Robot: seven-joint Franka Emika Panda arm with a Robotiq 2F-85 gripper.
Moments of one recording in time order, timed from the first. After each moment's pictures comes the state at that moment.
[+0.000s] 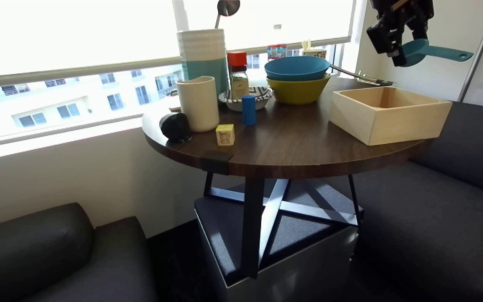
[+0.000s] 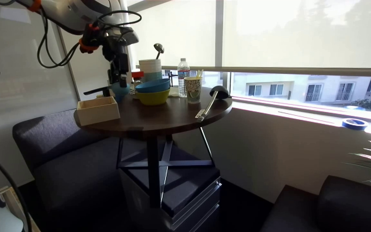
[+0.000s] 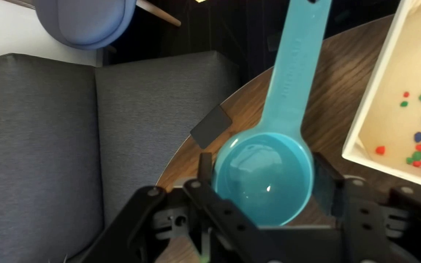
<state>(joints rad) 0.03 -0.18 0.02 -2.10 -0.41 1.57 0.36</state>
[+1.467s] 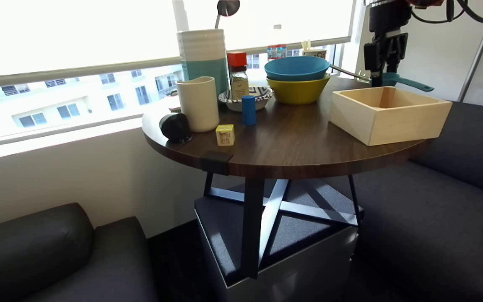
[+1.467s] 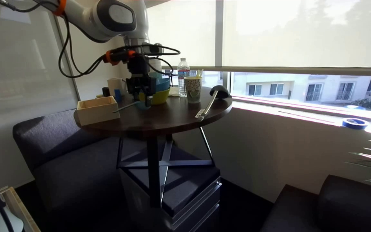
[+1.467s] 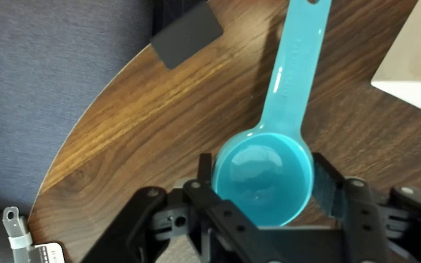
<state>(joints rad) -0.06 -0.11 -0.13 -2.16 -0.16 1.96 -0.10</state>
